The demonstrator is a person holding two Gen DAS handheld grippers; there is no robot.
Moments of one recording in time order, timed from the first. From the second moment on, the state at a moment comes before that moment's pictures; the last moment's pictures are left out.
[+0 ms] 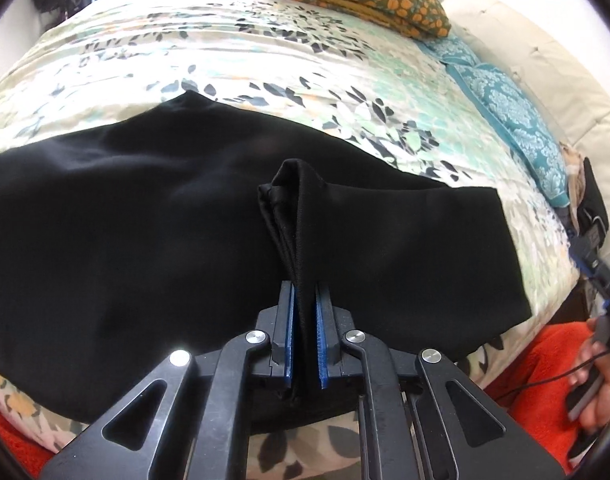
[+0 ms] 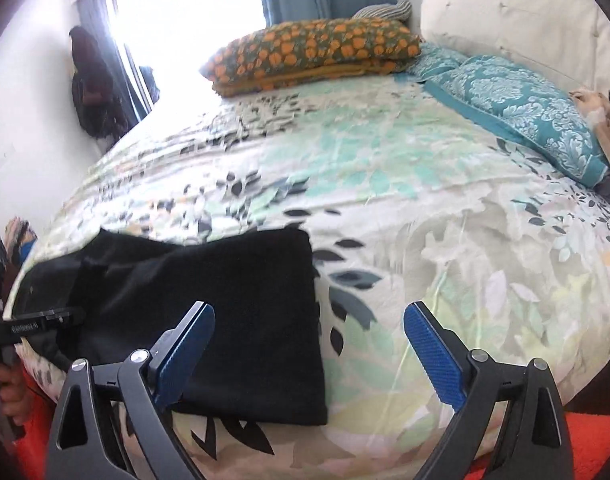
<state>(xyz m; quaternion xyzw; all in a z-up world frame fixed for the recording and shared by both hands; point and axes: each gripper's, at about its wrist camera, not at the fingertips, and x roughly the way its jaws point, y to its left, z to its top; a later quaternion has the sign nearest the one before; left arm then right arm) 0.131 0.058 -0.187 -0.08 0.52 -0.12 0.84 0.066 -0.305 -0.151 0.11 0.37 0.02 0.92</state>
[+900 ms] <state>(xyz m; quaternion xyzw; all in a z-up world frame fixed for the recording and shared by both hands) 0.140 0.023 -0.214 0.01 0.51 -0.11 0.85 0.196 -0.250 -0.227 0.08 0.56 0.10 0.82</state>
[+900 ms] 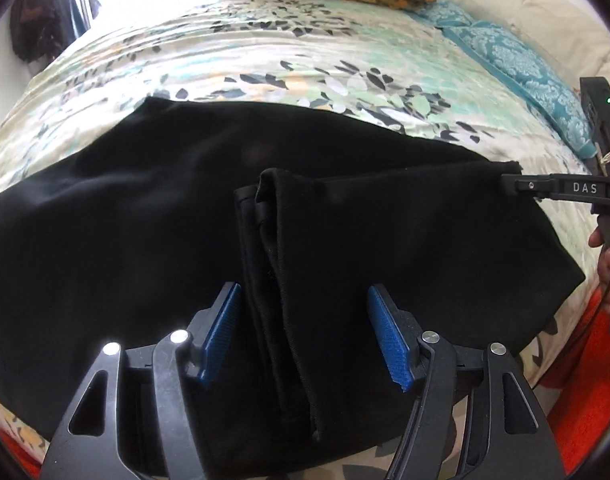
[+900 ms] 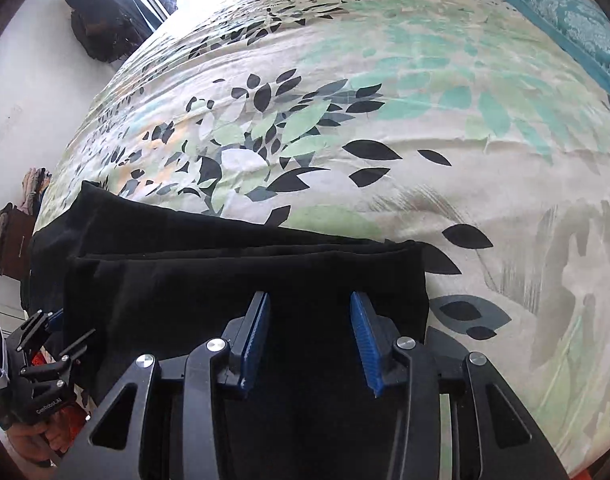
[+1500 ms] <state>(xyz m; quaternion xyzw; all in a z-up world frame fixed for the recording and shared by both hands) 0.120 0.052 -0.190 -0.02 0.51 -0.08 0.85 0.044 -0.207 -0.188 -0.01 0.45 0.11 0.89</state>
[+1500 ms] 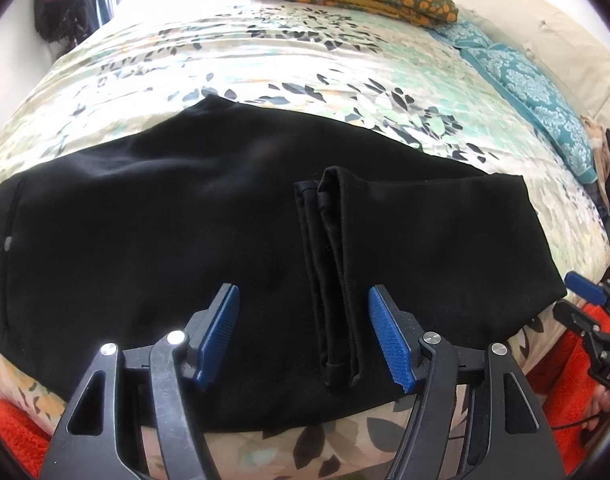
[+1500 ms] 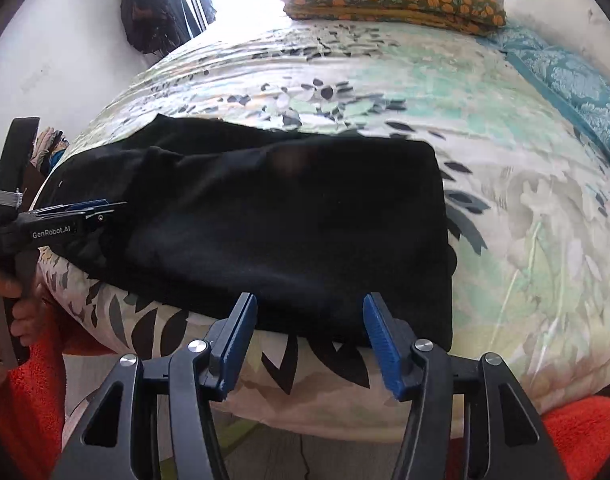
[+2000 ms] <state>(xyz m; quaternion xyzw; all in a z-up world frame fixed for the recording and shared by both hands) 0.147 0.254 -0.132 -0.19 0.44 0.06 0.88 0.046 -0.213 -0.188 0.00 0.43 0.09 0.90</state>
